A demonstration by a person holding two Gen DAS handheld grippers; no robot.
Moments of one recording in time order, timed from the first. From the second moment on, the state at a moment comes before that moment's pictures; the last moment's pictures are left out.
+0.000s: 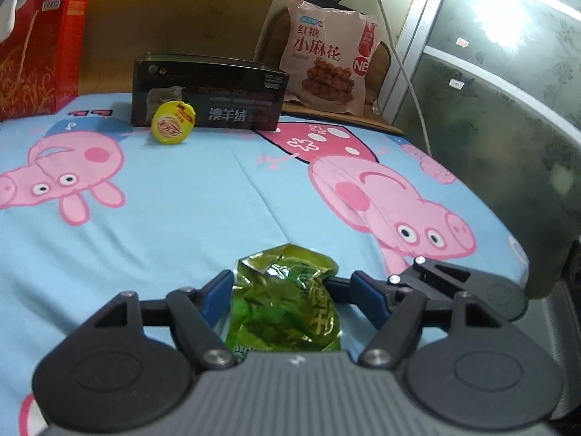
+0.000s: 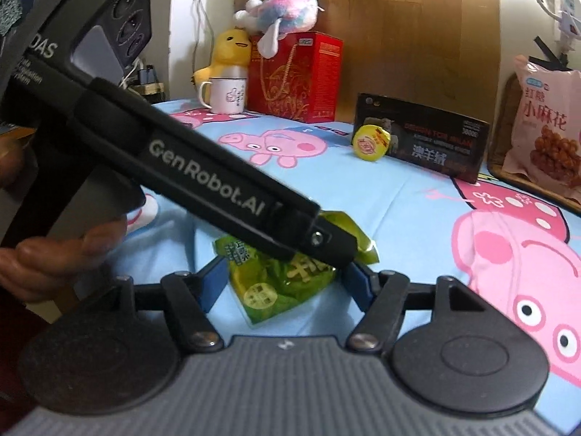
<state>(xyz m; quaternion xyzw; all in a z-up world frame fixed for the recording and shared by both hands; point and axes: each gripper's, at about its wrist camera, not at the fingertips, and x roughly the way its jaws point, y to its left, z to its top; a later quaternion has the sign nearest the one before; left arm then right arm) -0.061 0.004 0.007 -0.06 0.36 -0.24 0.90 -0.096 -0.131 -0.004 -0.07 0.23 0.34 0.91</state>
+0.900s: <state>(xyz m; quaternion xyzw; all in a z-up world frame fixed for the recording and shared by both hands) -0.052 0.028 -0.002 -0.15 0.38 -0.25 0.88 -0.084 -0.143 0.001 -0.02 0.24 0.27 0.93</state>
